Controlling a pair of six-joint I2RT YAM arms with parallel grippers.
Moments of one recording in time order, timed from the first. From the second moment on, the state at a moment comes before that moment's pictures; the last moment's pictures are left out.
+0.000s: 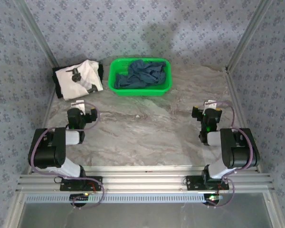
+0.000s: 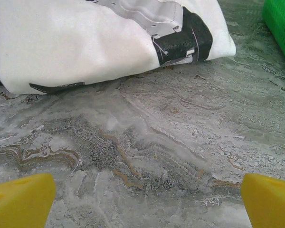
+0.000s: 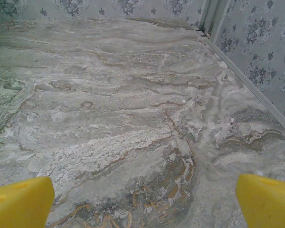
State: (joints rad) left arm 0.02 1.53 0.39 0.73 -0.05 -0.03; right arm 0.00 1.52 0.35 0.81 0.25 0.00
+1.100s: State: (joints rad) left arm 0.02 1.53 0.39 0.71 -0.05 -0.03; right arm 0.01 1.51 0.35 0.80 0.24 0.00
